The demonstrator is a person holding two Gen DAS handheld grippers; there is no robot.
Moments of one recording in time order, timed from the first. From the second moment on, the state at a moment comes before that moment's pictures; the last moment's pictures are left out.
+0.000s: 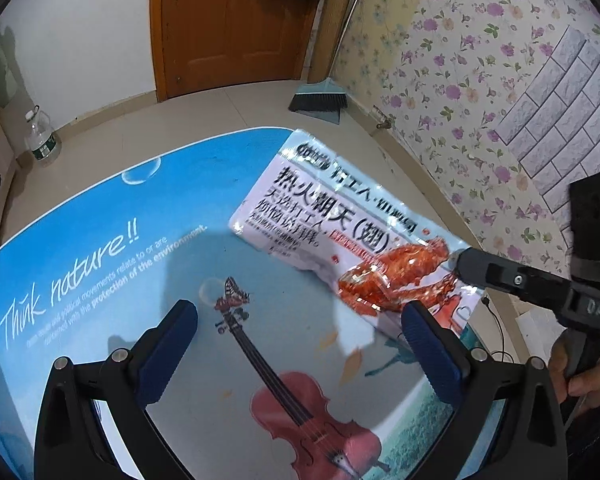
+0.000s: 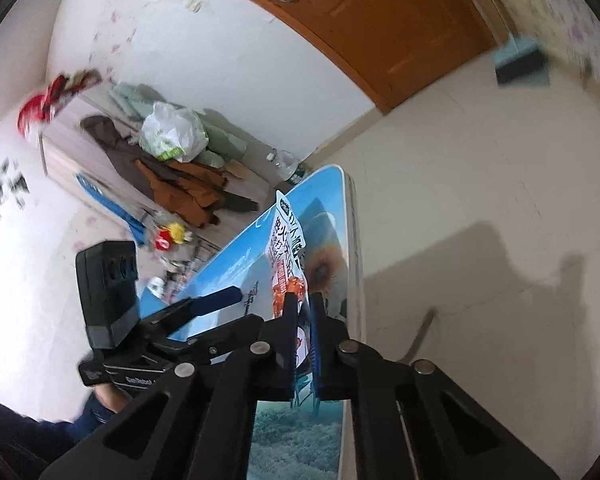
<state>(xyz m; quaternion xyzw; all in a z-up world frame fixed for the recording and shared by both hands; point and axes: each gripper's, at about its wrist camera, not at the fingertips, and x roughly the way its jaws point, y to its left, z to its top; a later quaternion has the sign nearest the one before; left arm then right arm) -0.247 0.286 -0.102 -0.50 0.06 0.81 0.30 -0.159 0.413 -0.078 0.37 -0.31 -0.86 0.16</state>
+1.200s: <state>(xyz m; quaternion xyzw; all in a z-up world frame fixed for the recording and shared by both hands) -0.242 0.259 -0.100 -0.50 0.05 0.81 0.29 -0.133 0.305 -0.050 0.38 0.05 -0.92 0.11</state>
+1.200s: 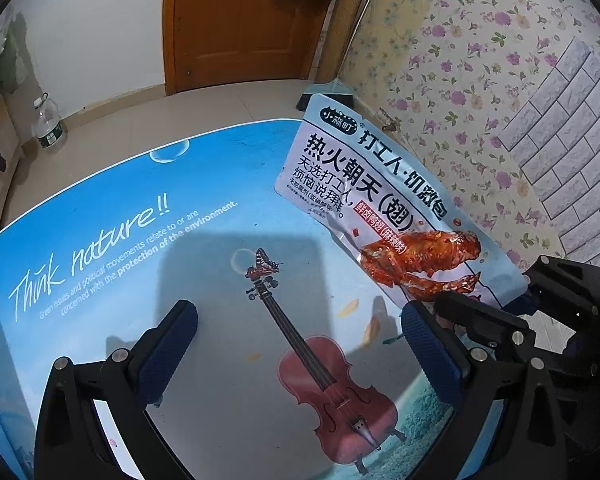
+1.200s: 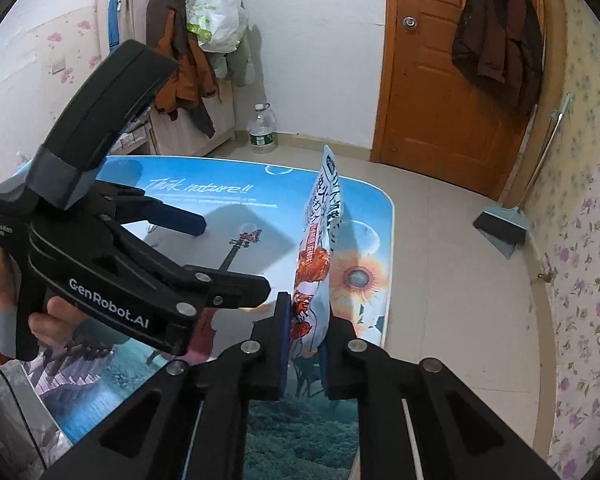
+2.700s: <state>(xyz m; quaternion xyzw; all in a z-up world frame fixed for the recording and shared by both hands) -0.247 0.263 -0.042 -0.56 -0.10 0.75 0.33 -0.092 0.250 -0.044 0.33 0.18 -0.92 0.12</state>
